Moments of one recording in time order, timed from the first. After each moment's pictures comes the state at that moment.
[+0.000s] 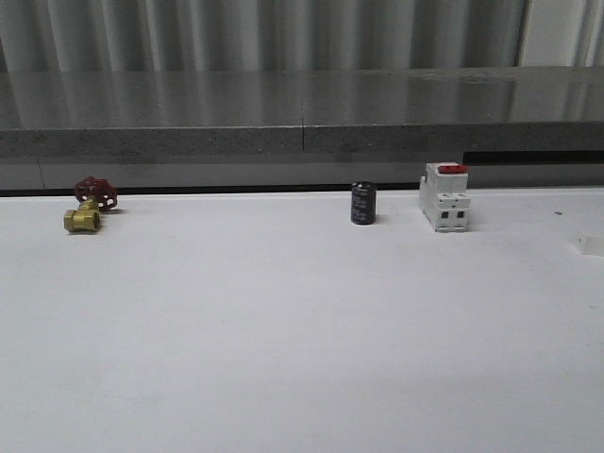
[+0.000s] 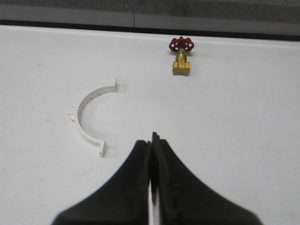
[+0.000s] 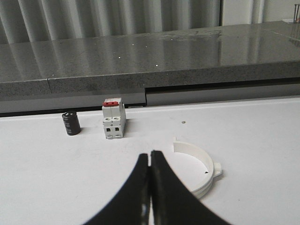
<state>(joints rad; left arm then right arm) 0.00 0.69 -0.71 0.02 0.72 -0.10 0.03 -0.01 0.03 -0.06 0.07 0.15</state>
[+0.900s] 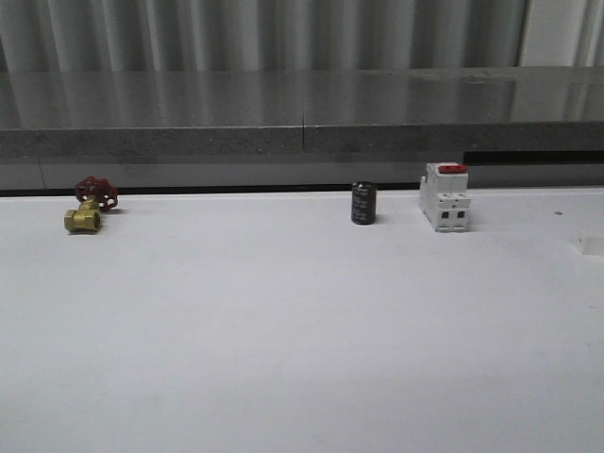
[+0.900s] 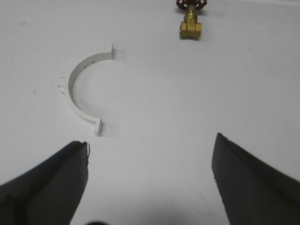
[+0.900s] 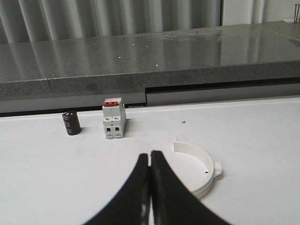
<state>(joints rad) 0.02 0.96 -0.78 0.01 0.74 -0.09 0.03 -0.01 0.03 -0.06 0.07 0.15</state>
